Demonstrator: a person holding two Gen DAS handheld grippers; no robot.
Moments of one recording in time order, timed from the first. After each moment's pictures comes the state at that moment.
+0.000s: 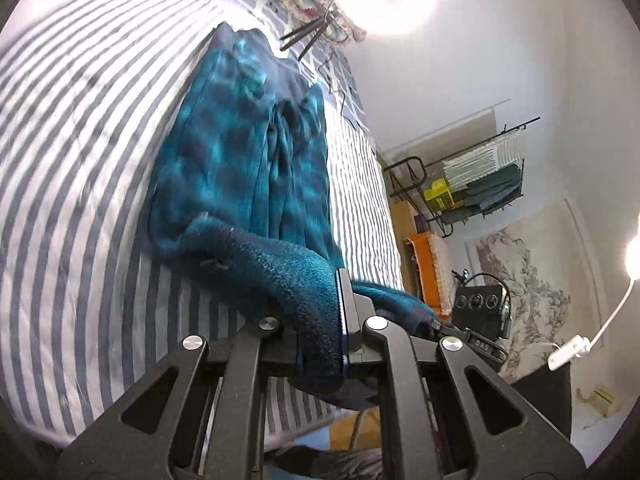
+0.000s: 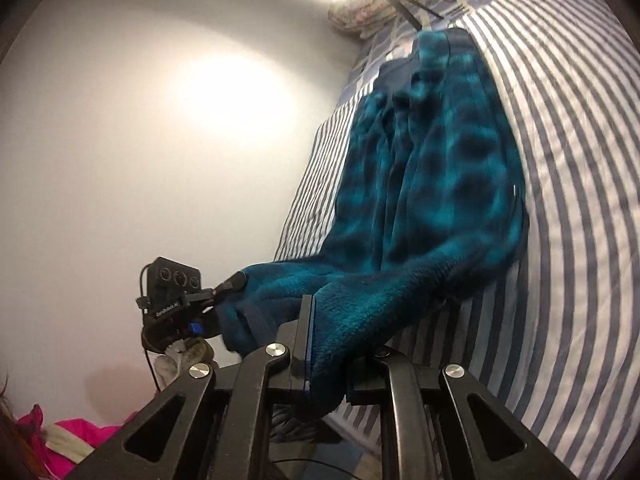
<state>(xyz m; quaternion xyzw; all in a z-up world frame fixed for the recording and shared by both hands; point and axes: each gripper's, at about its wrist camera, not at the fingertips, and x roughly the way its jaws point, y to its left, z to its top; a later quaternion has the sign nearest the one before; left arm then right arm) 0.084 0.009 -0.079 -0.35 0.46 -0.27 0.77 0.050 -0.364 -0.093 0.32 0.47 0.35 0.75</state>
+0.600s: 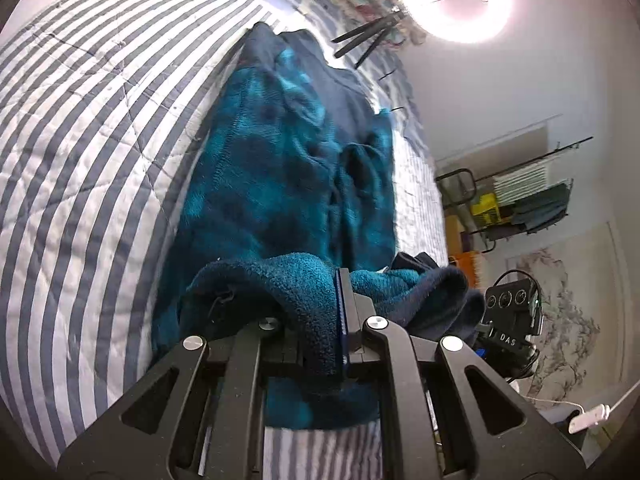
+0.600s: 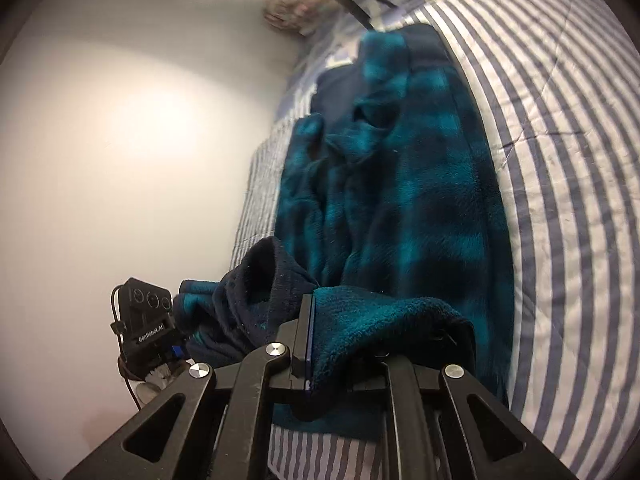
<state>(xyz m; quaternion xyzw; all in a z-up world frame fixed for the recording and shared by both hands) 0.225 -0.002 -0.137 -0.34 0.51 -0.19 0.77 0.219 -0.351 -0.144 0.33 0.53 0.28 0.73</state>
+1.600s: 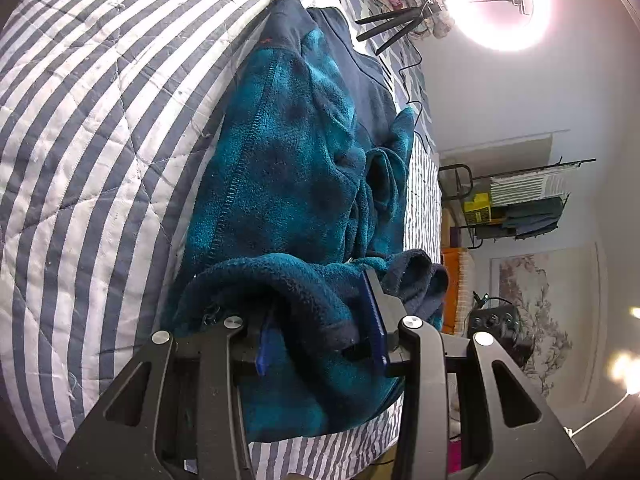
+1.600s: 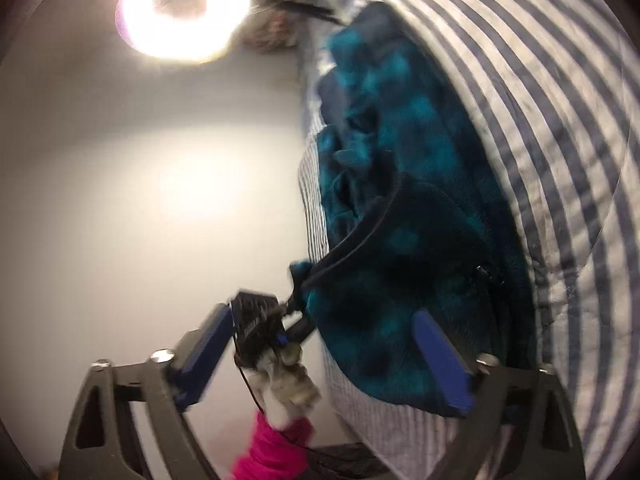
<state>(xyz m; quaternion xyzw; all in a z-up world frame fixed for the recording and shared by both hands) 0.260 0.014 -0.156 -0.38 0.55 -0.20 0.71 0.211 -0.429 -0.160 0.50 0.51 0.32 0.62</state>
